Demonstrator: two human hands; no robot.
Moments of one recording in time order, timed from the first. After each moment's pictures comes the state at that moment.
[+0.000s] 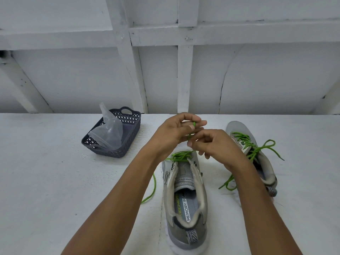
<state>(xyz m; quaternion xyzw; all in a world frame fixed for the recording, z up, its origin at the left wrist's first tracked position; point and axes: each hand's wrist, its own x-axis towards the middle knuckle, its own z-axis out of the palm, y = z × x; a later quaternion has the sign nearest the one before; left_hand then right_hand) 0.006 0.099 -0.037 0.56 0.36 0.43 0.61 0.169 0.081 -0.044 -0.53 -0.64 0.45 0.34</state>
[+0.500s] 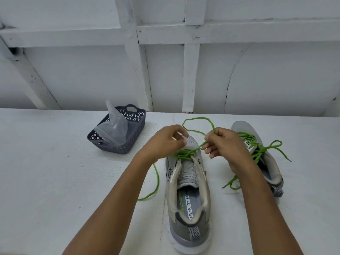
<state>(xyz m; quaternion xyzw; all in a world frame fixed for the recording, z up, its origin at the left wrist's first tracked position) -0.020 0.096 -0.059 0.67 0.56 0.30 0.39 0.173 0.080 -0.054 -0.57 -0.51 0.49 0.42</state>
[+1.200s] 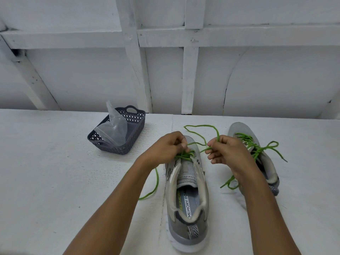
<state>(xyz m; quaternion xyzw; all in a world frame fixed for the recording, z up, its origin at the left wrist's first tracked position) -0.019 0.090 -0.076 0.66 0.52 0.29 0.45 0.185 0.065 -0.059 -0.56 -0.47 0.53 0.43</state>
